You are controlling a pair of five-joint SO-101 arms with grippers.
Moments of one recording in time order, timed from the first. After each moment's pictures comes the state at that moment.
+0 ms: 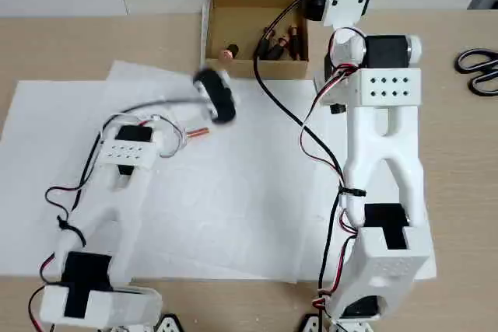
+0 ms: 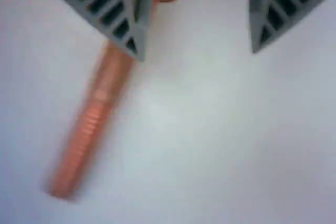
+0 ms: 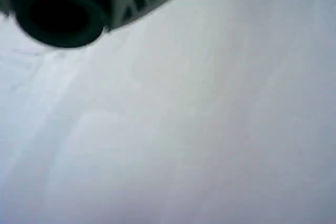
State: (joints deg) left arm 0.1 -3.7 29.4 40.6 -44.8; right arm -4.5 15.5 -36.7 96.1 10.6
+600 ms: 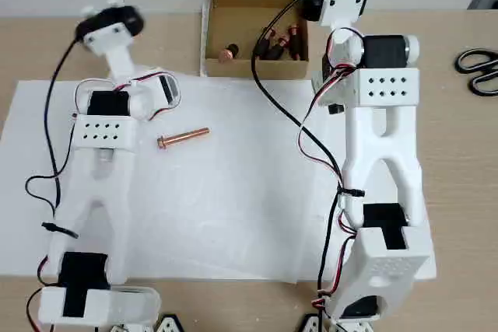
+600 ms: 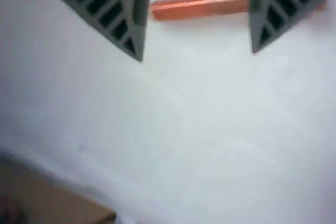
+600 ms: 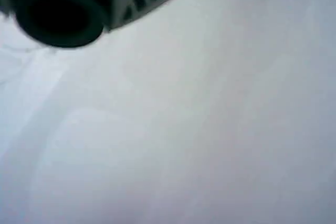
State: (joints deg) left arm -2.5 -3.7 10.1 59.5 34.1; right arm -5.9 15.5 -36.7 96.1 10.6
